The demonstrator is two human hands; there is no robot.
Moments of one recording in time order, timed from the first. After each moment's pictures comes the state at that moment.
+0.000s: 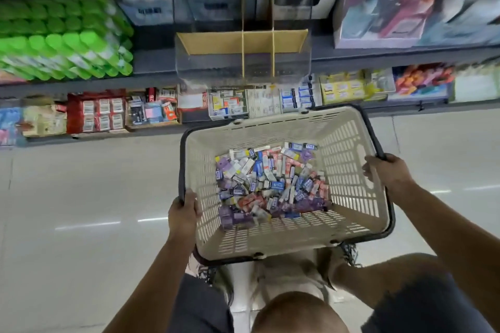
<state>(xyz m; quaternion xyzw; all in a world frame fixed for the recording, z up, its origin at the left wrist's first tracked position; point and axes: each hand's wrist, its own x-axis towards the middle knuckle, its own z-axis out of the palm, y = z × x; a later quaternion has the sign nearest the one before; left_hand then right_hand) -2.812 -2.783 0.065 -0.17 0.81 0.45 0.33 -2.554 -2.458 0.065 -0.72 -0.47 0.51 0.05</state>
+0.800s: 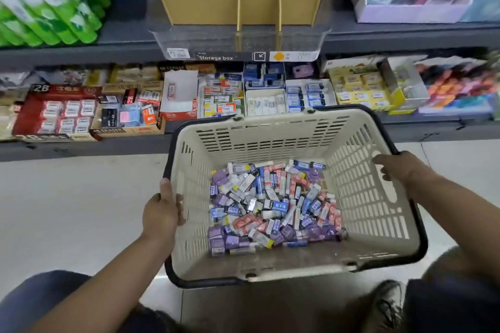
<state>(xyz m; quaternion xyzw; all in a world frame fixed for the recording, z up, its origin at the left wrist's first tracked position) -2.838 -2.755 -0.067 -0.10 0.82 0.51 0.26 -2.583 -2.420 -0.058 -0.69 -0.58 0.44 0.02</state>
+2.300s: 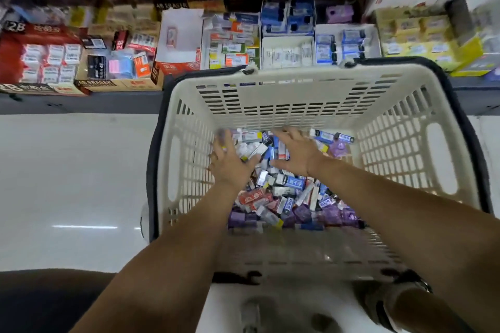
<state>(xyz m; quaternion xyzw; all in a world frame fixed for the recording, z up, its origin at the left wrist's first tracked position) -2.819 -2.669 -0.210 0.19 0.93 0.16 0.27 -2.720 -2.514 -0.199 -0.24 -0.90 0.30 -0.21</state>
